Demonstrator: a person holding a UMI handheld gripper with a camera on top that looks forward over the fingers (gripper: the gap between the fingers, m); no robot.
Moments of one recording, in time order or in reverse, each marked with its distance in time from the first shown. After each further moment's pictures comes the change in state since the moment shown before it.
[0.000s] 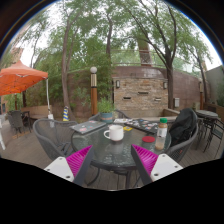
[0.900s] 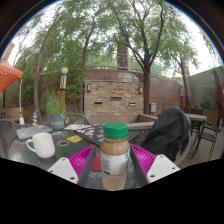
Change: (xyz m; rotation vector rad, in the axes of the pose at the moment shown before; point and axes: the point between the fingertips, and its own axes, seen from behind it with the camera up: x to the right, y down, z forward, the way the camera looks) arm 0.277 0.007 0.247 0.075 0.284 -0.011
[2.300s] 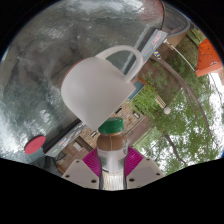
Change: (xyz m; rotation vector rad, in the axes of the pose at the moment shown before) arm -0.187 -0.086 0.076 0.063 0.022 -2.337
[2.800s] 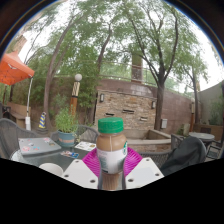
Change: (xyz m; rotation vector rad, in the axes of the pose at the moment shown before) arm -0.039 0.072 0.000 0.119 0.060 2.220
